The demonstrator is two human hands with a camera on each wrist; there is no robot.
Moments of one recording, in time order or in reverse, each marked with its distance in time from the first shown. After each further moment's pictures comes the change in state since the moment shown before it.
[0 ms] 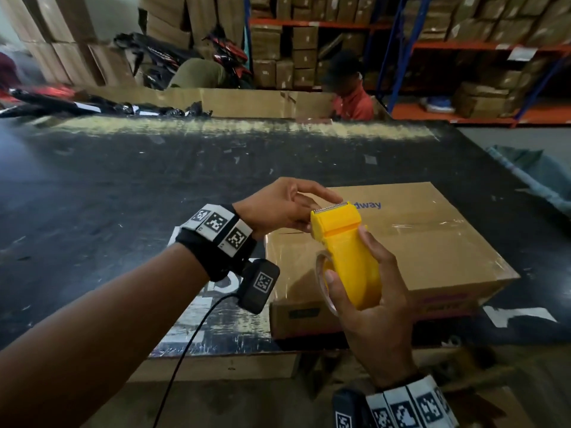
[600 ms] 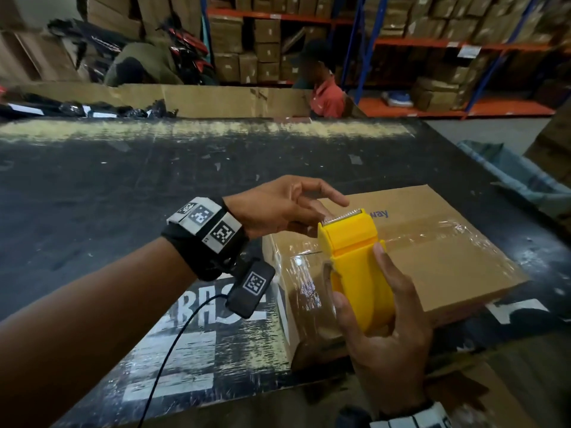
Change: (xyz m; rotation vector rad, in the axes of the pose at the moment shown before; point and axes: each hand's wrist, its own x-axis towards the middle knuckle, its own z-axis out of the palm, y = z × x) left_hand 0.026 -0.004 -0.072 -0.142 -0.326 0.033; right_hand 0.005 -0.026 0.058 -0.196 0.152 -0.024
